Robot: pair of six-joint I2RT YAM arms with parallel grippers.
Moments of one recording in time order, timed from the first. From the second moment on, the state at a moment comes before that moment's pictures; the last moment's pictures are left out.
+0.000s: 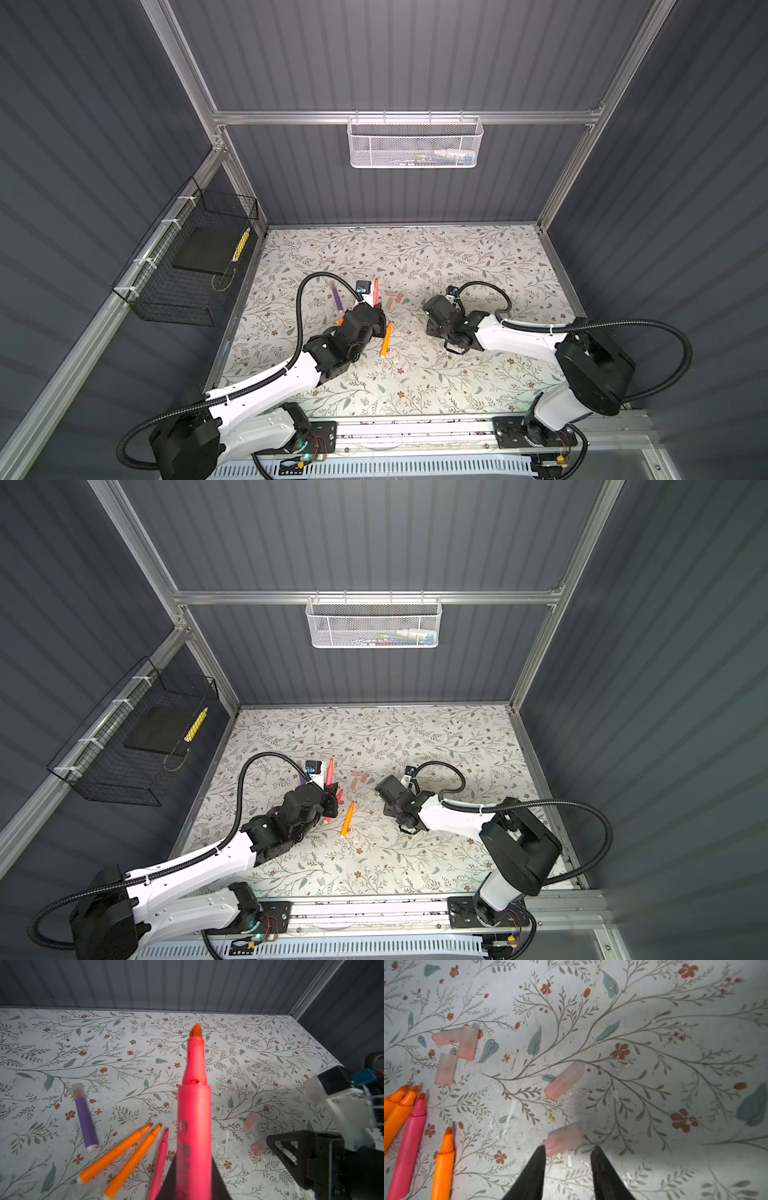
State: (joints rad) left arm -0.89 1.10 0.63 -0.03 -0.45 -0.43; right arm 0.82 1.59 0.84 -0.30 0.35 0.92
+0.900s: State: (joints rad) left arm -0.89 1.09 0.63 -0.03 -0.43 -0.43; right arm 0.82 1.69 0.88 -0.31 0.31 0.91
